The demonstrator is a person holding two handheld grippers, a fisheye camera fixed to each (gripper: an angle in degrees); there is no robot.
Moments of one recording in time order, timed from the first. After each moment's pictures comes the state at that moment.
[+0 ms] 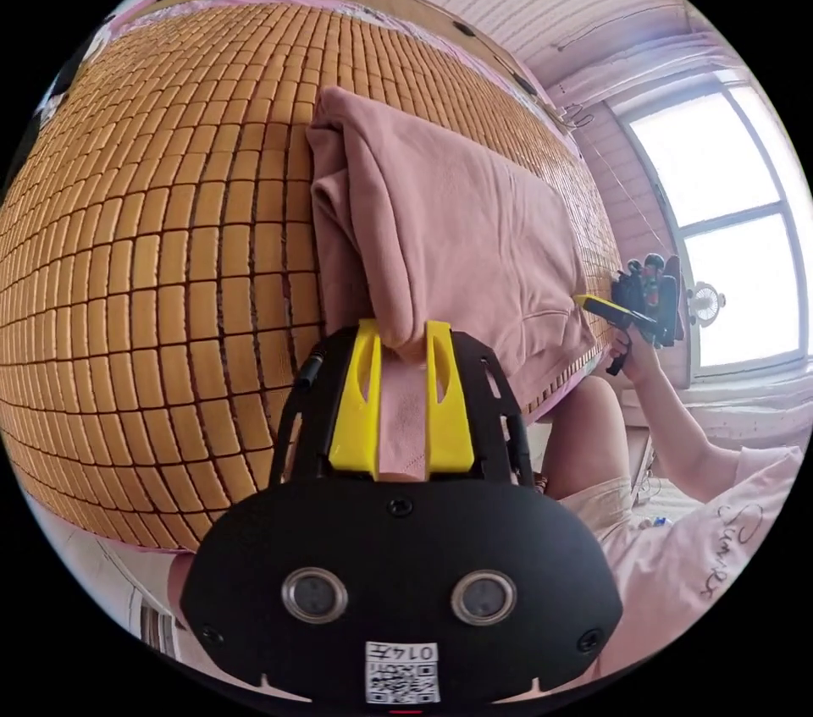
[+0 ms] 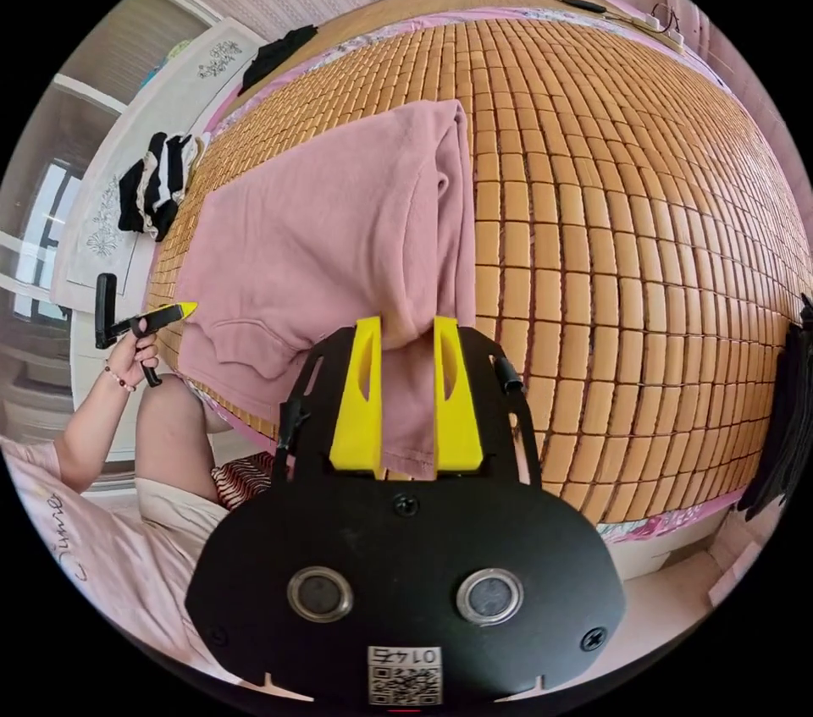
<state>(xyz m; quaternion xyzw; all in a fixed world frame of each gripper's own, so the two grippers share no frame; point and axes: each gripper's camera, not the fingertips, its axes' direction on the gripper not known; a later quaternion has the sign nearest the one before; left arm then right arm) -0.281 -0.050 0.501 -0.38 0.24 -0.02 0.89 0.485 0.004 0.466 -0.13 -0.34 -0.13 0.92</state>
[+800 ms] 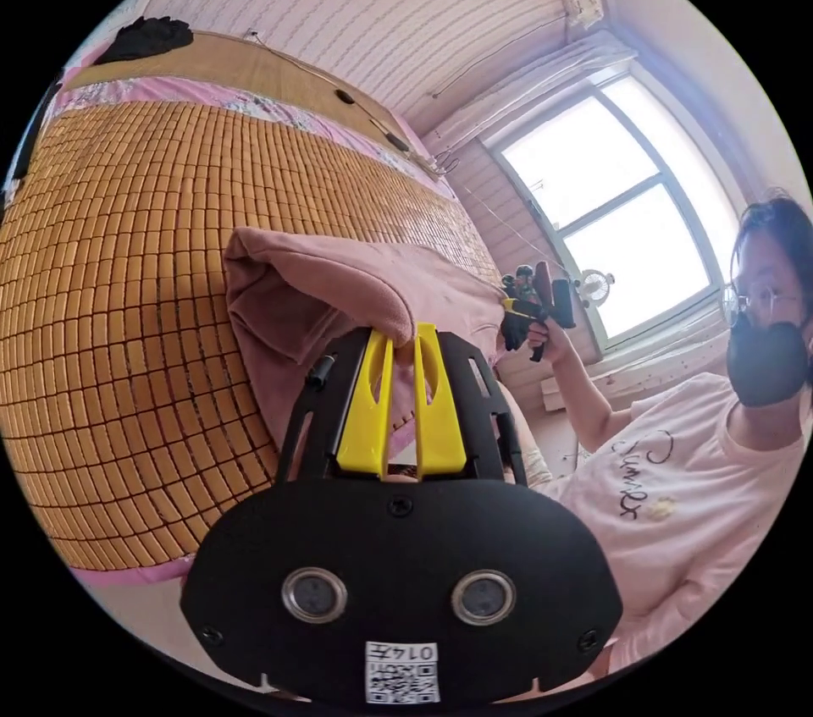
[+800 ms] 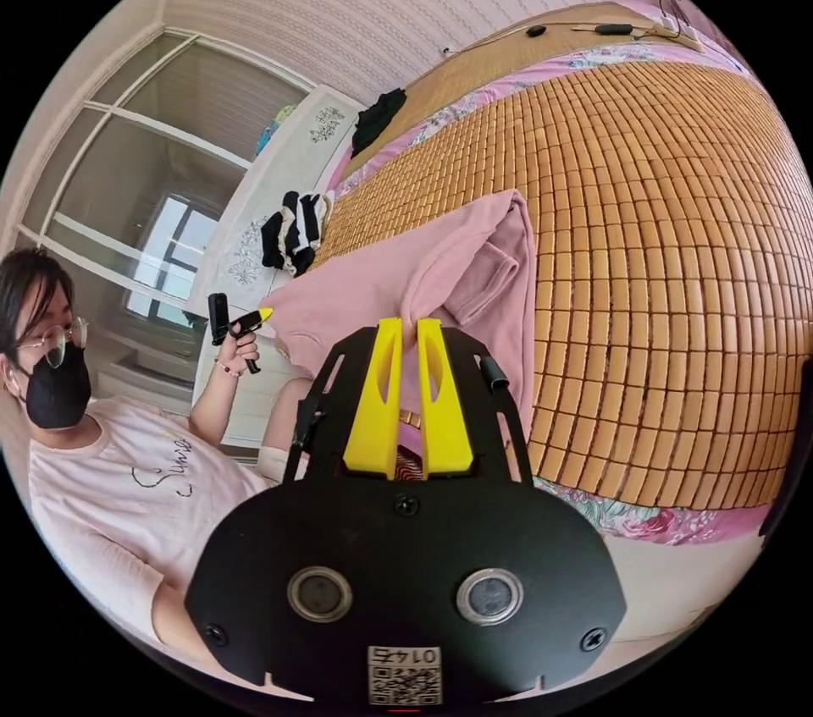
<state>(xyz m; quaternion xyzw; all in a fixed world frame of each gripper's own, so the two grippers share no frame) -0.273 -0.105 0.416 -0.27 0.42 -0.01 0.87 0.529 -0.010 0.416 -0.12 -0.54 -0.07 0.83</state>
